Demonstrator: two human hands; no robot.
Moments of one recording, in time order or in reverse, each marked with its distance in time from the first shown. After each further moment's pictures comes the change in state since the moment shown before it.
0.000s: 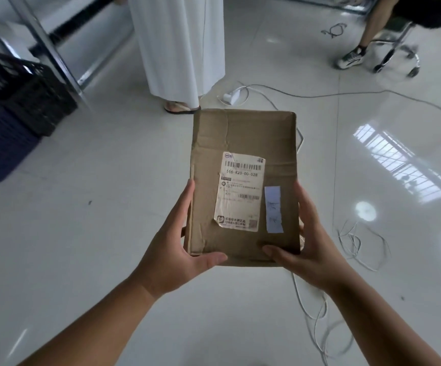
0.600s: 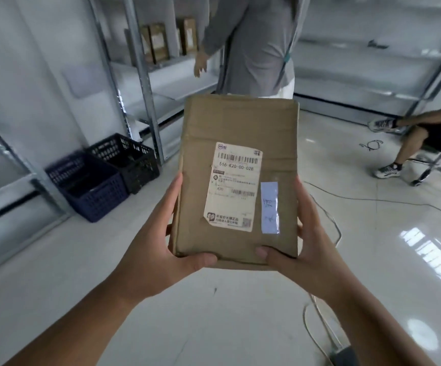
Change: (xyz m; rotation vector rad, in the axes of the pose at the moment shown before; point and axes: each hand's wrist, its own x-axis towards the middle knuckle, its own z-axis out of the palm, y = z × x) left_hand -0.089 0.190 -0.256 0.028 0.359 0.121; right_hand 0.067 -0.317 0.020 -0.002 -0.027 -0.412
